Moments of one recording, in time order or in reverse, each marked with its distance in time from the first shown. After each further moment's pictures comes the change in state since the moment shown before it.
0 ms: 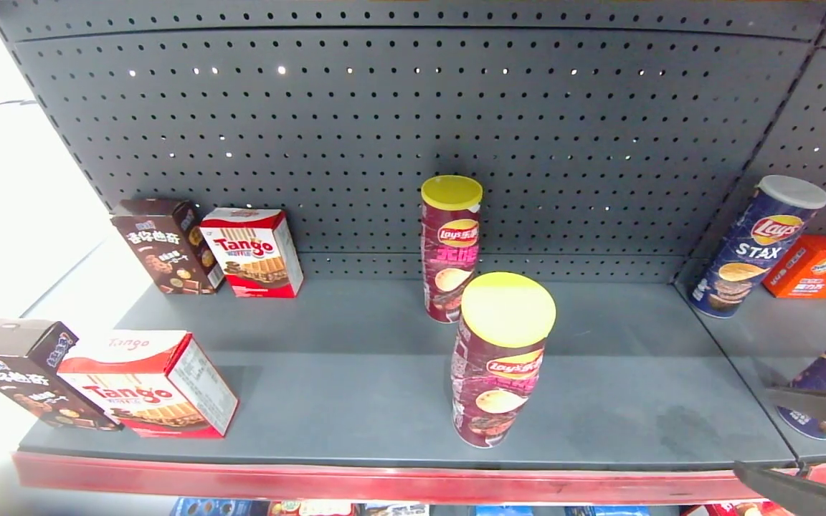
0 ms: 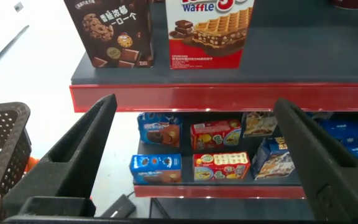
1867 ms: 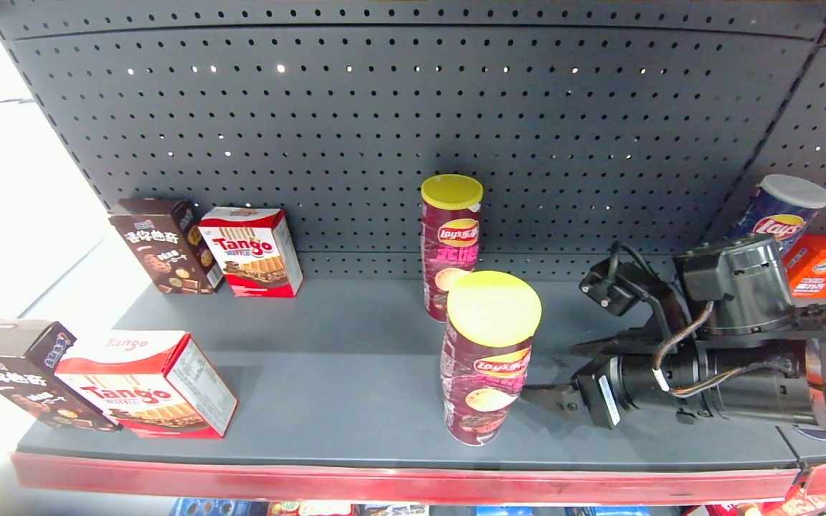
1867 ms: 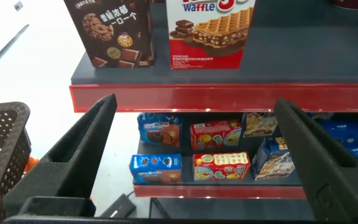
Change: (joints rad) left arm 0.001 0.001 -0.002 0.000 0.000 -0.002; right arm 0.160 0.683 -0.343 -0.096 -0.149 -0.002
